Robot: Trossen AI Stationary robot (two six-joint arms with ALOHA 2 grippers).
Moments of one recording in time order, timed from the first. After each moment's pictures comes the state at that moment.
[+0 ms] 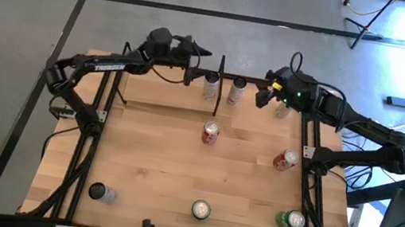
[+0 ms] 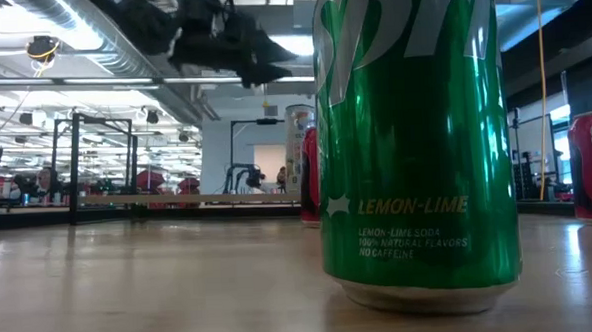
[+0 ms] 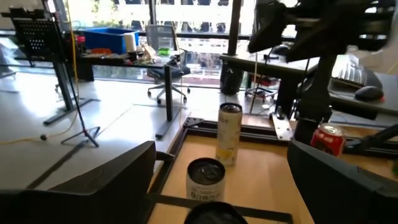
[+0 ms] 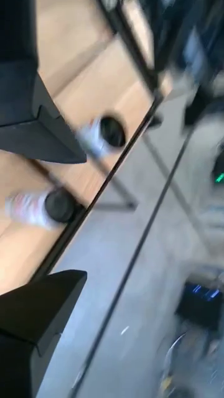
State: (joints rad) left arm 0.68 1.53 1.05 0.39 0.47 0.03; right arm -0.35 1.10 1.15 -0.53 0.43 0.27
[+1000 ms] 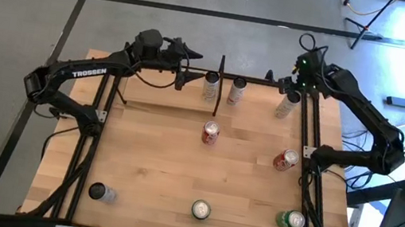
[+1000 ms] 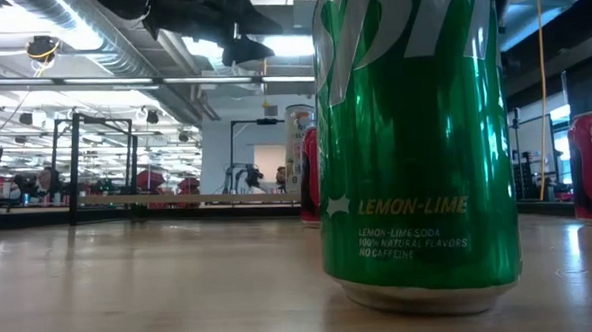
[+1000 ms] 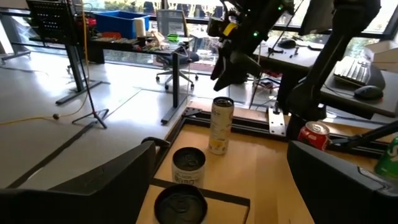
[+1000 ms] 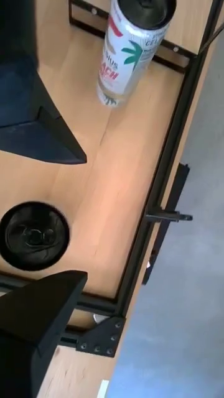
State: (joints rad) left arm 0.60 1.35 1.05 0.14 0.33 0.00; right arm -0.87 1.22 1.22 -1.02 0.16 0.30
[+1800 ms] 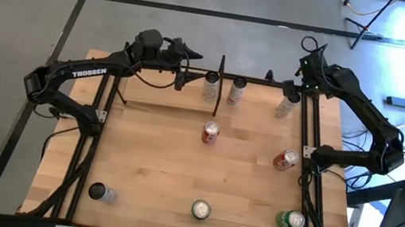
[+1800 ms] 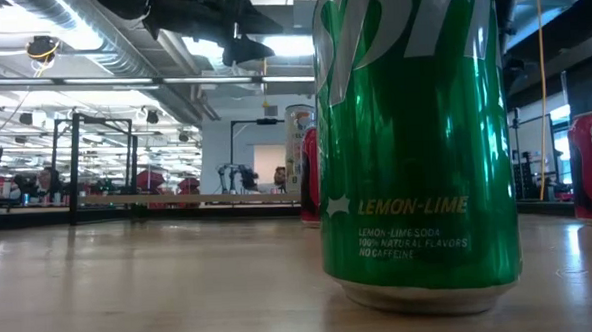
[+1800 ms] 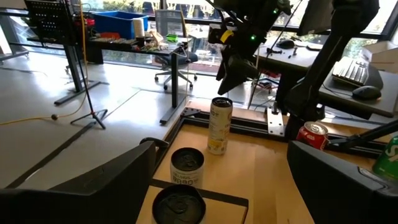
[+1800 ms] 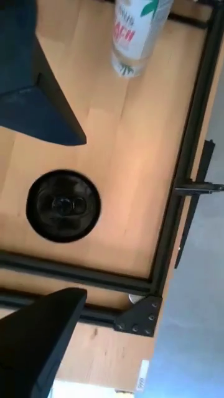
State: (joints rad) left arm 0.59 1.35 1.05 0.14 0.33 0.00; right arm -0.93 1.23 1.22 -1.13 0.16 0.36
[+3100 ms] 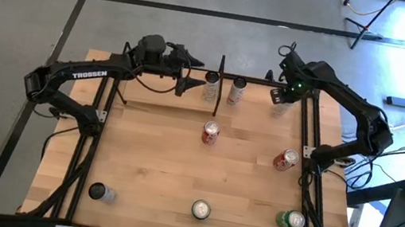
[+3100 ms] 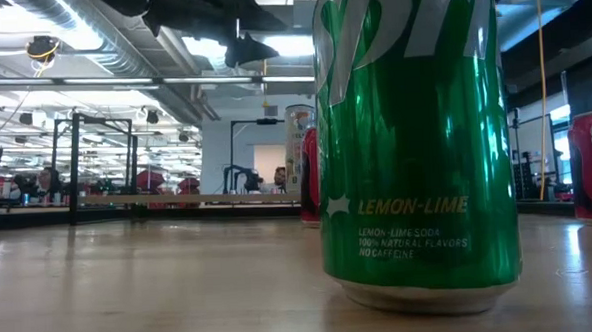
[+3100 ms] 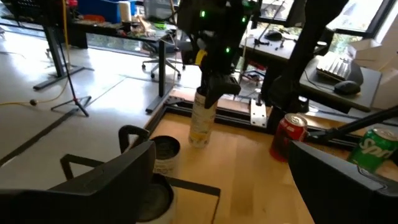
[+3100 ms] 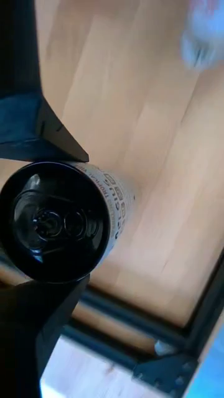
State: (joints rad) left arm 0.54 1.35 1.05 0.10 0.32 -0.04; right arm -0.84 1.43 1.25 -1.21 0.11 0.30
